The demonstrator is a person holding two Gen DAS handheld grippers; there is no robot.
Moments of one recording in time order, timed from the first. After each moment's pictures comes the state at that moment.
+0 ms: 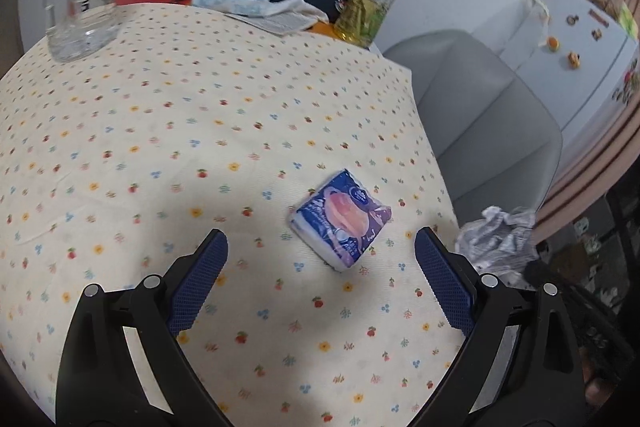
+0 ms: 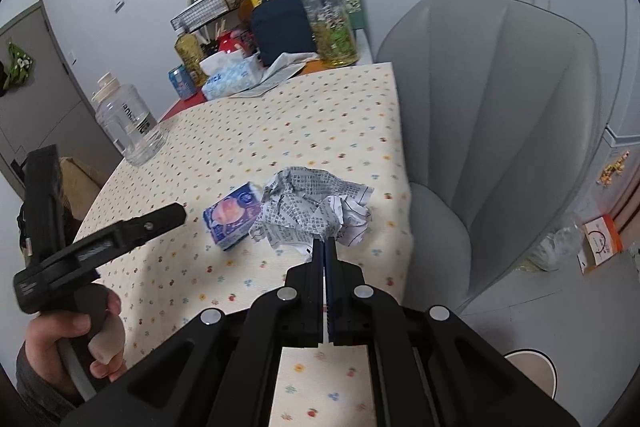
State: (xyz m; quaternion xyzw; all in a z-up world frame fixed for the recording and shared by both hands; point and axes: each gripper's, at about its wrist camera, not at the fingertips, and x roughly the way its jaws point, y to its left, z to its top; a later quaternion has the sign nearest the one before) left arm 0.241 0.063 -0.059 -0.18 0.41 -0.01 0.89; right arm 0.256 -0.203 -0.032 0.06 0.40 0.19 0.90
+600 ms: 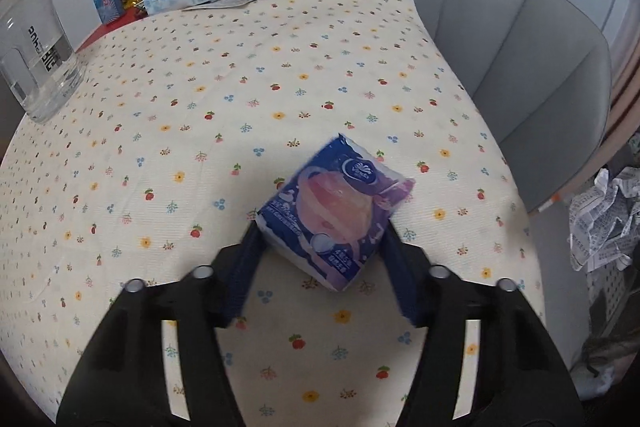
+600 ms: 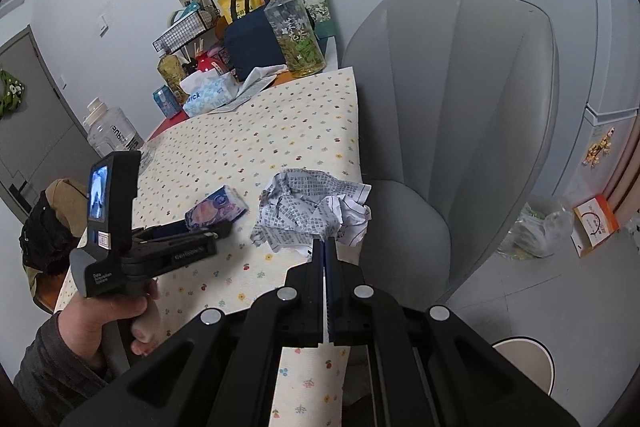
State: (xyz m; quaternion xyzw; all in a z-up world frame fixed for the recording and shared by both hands) left arm 0.284 0.005 -0.088 -0.04 0.48 0.03 0.88; right arm 0.244 -0.253 -0.037 0.09 0.39 0.17 0.90
